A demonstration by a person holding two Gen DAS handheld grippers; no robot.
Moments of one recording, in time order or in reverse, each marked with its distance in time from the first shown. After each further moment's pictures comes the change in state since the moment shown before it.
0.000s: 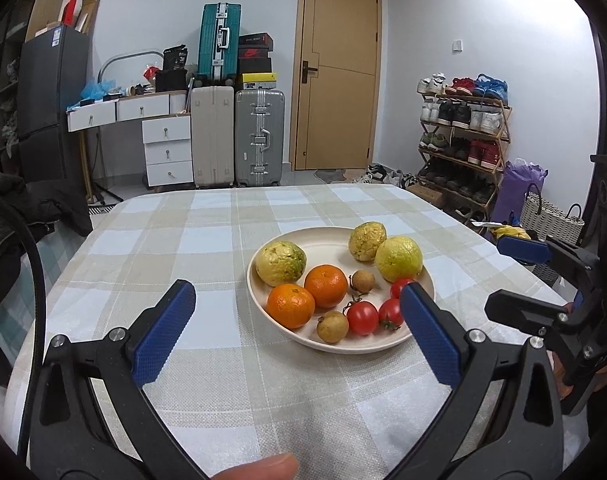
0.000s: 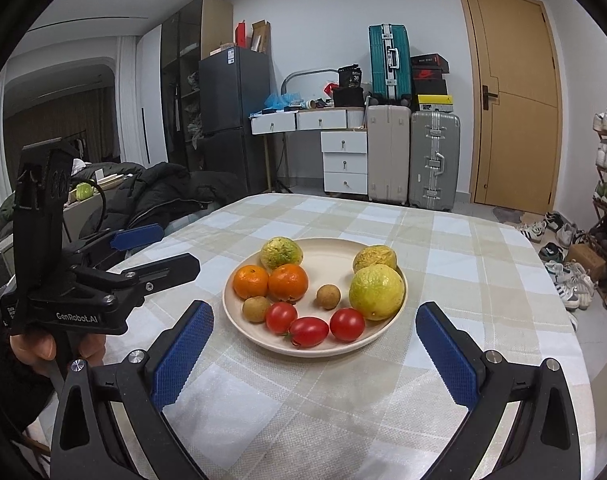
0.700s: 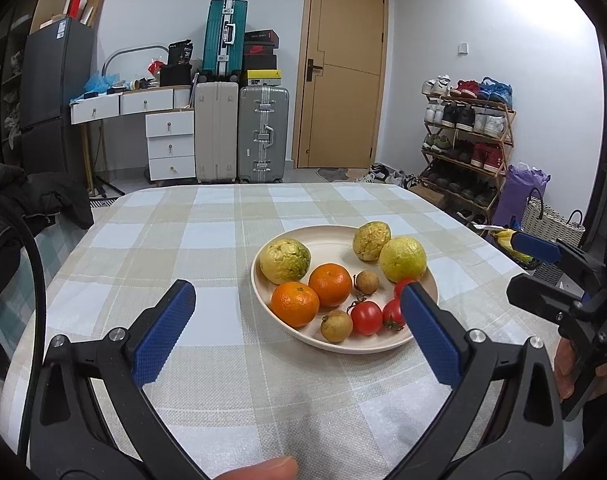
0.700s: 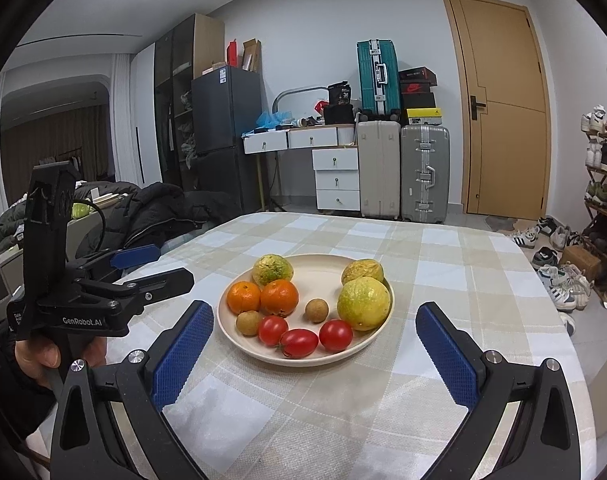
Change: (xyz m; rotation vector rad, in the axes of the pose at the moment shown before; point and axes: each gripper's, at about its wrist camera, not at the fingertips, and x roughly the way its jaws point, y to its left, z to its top) left arm 0.005 0.008 0.000 -0.027 0.008 0.002; right arm -0.011 -0.008 -0.002 0.035 -0.062 -0.010
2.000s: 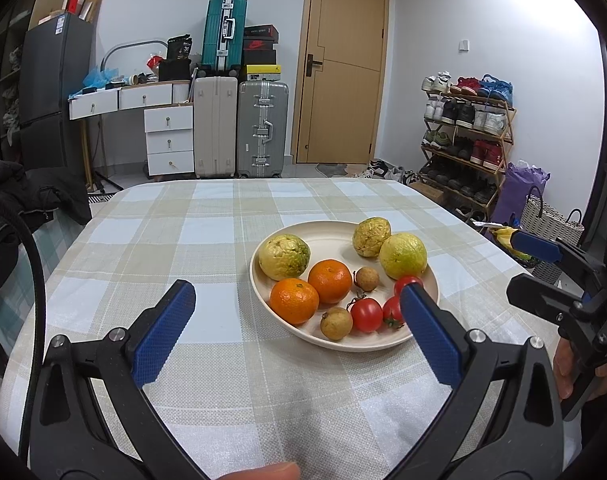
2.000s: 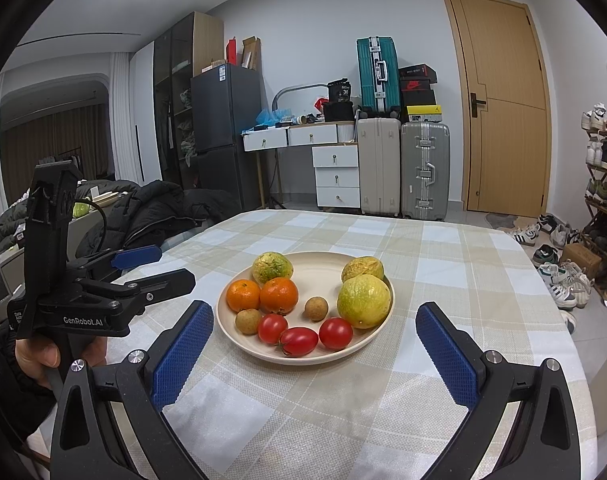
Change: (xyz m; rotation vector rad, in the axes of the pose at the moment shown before) left arm 0.005 0.001 -0.003 -0.006 0.013 0.001; right arm 0.000 -0.001 0.000 0.000 0.005 0.001
